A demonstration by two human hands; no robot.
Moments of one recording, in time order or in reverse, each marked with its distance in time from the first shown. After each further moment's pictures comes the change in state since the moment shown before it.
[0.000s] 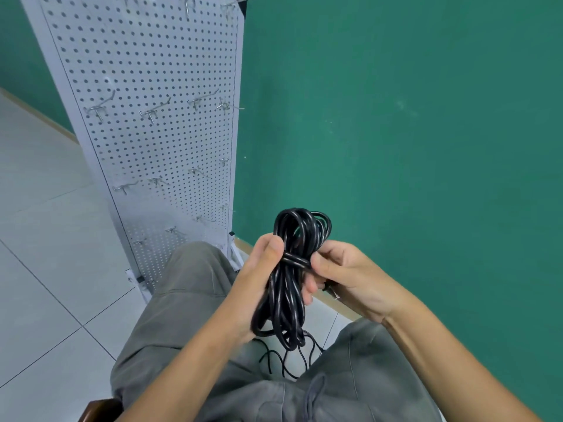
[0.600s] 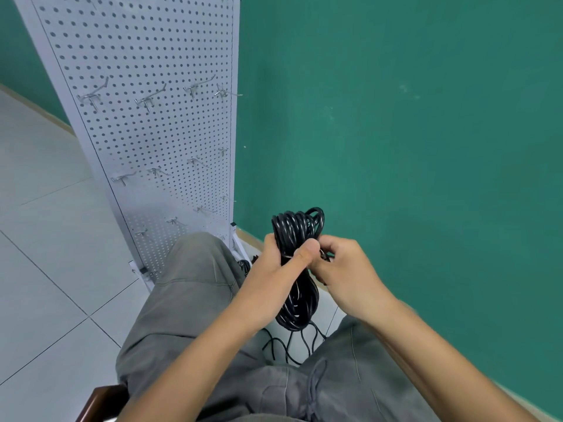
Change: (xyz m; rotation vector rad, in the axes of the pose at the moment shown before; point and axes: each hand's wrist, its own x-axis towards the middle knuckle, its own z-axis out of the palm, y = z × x) left_hand 0.003 -0.010 0.007 0.446 0.115 -0.019; right_hand -0.004 0.007 0.026 -0.408 0.393 -0.016
